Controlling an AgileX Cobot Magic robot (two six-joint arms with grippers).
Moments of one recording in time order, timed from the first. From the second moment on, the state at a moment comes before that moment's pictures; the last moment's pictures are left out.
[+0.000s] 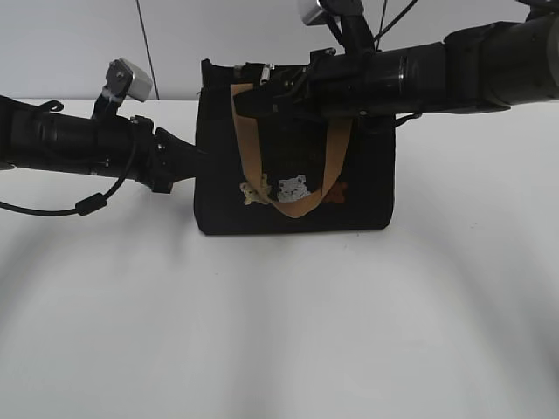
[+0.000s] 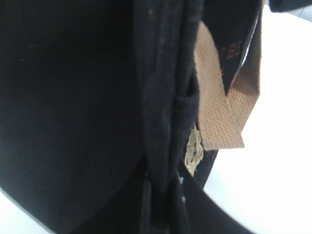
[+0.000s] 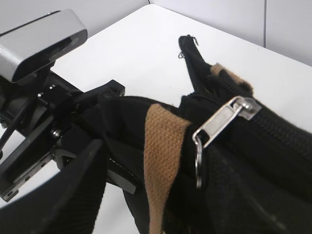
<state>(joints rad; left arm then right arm) -0.16 2.04 -1.08 -1.71 0.84 2.22 0.34 2.01 -1.27 1.81 0.63 -1.90</state>
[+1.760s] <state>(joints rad) -0.16 2.04 -1.08 -1.69 0.84 2.22 0.19 1.83 -1.27 1.30 0.40 -1.34</state>
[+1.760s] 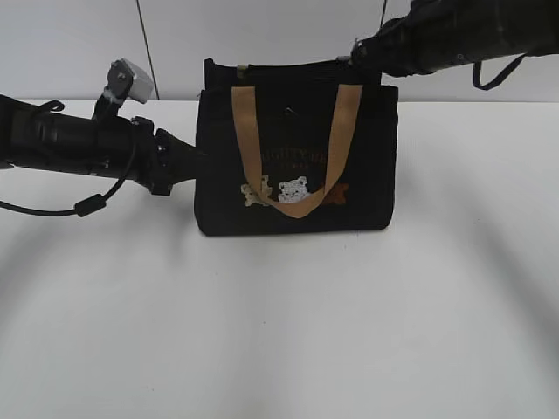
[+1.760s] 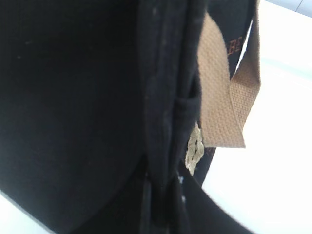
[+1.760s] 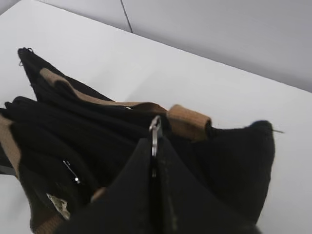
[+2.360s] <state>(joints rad) -0.16 2.04 -1.08 -1.68 0.84 2.16 0.10 1.82 -1.27 1.25 0.56 -1.32</state>
